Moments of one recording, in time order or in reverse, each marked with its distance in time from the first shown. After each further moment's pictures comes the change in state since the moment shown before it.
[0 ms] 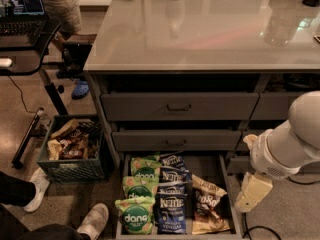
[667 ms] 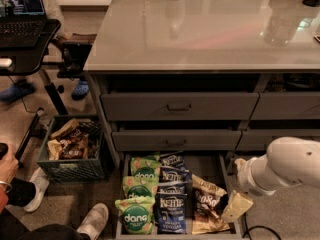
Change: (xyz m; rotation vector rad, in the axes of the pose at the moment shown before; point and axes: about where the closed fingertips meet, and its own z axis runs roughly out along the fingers) arm 0.038 -0.003 0.126 -0.028 -0.046 0.089
